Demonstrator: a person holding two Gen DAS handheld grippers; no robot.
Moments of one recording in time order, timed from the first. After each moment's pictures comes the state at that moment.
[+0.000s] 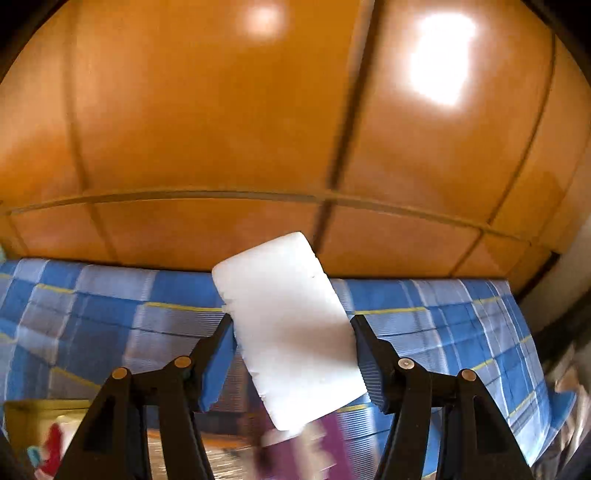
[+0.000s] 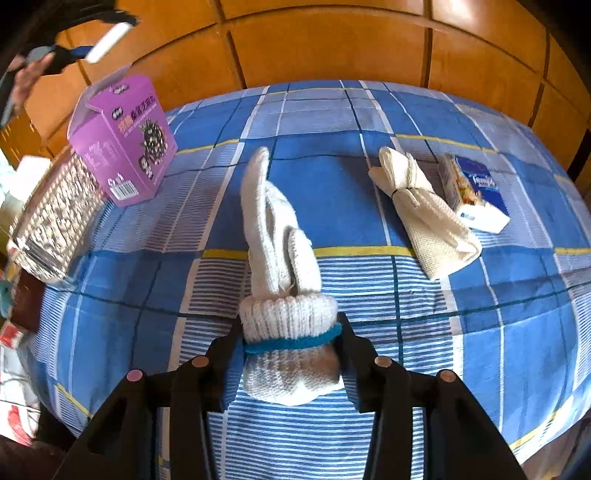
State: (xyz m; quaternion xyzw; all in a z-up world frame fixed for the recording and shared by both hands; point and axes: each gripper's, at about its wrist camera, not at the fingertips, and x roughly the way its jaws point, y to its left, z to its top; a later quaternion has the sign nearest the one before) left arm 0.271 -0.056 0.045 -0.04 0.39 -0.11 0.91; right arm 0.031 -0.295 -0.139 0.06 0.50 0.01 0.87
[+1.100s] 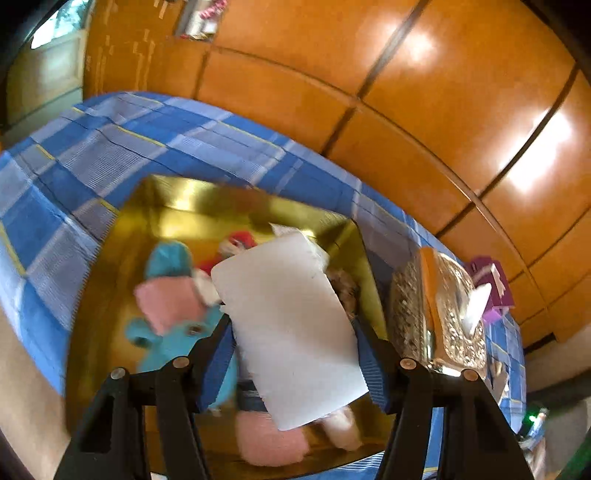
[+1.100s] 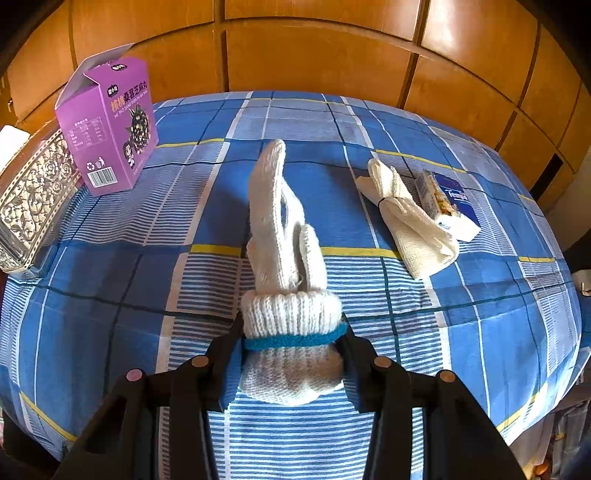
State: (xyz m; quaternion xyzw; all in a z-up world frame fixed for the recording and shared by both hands) left arm 0.053 0.227 -0.060 -0.22 0.43 0.00 0.88; right arm 0.026 -0.269 -0.141 0.01 0.48 -0.07 0.87
